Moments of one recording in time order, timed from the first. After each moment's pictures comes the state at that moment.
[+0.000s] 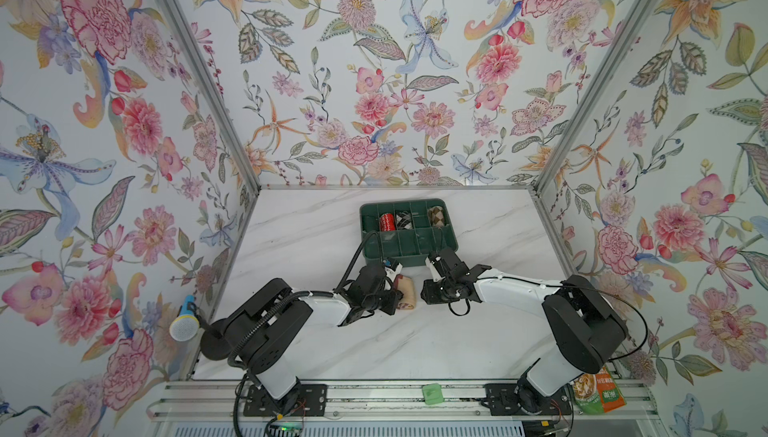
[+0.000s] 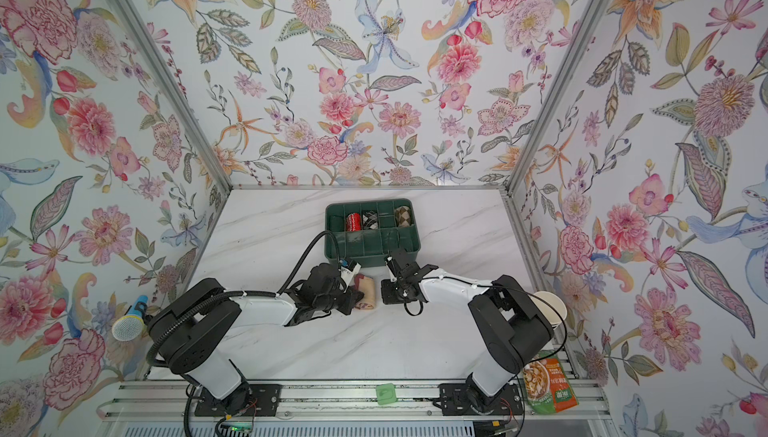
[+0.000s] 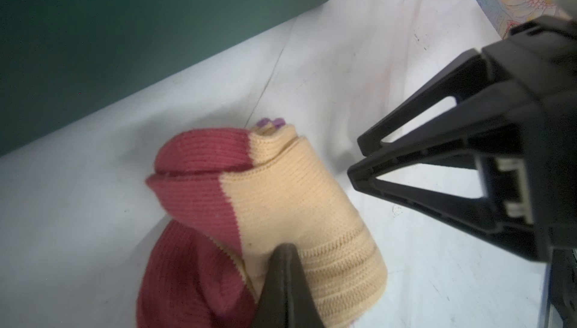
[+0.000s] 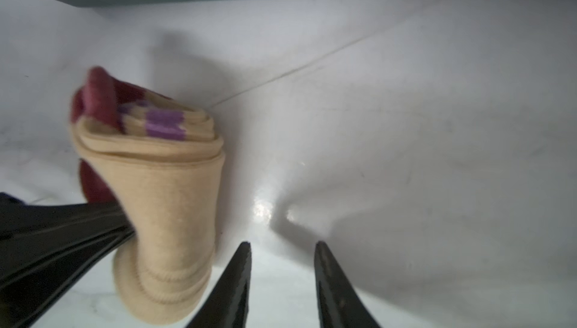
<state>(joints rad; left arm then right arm) -0.76 1.67 0.64 0.30 0.23 -0.35 0.69 1.65 0.86 -0.33 -0.12 0.50</state>
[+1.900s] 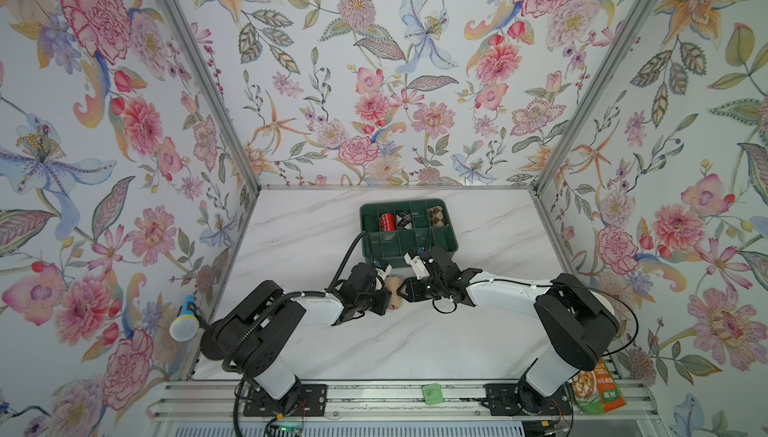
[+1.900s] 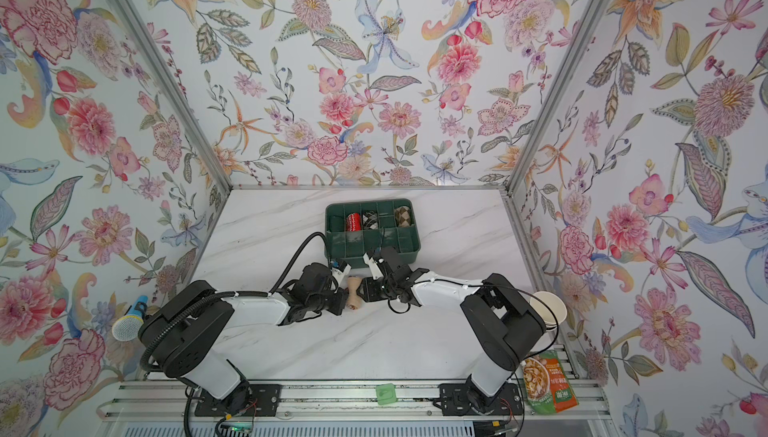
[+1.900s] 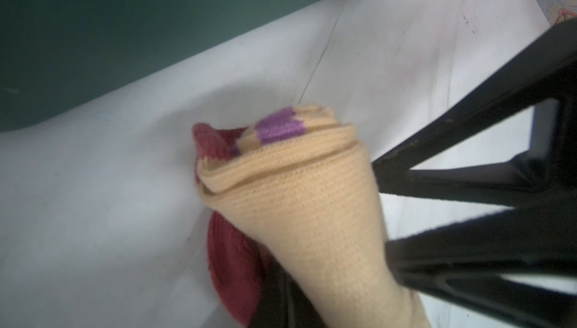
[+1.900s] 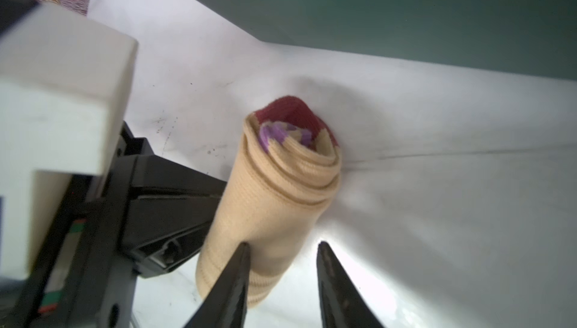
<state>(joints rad) -0.69 1.63 0.59 0.23 0.23 -0.32 0.76 1.67 0.87 -0.06 -0.32 0.51</state>
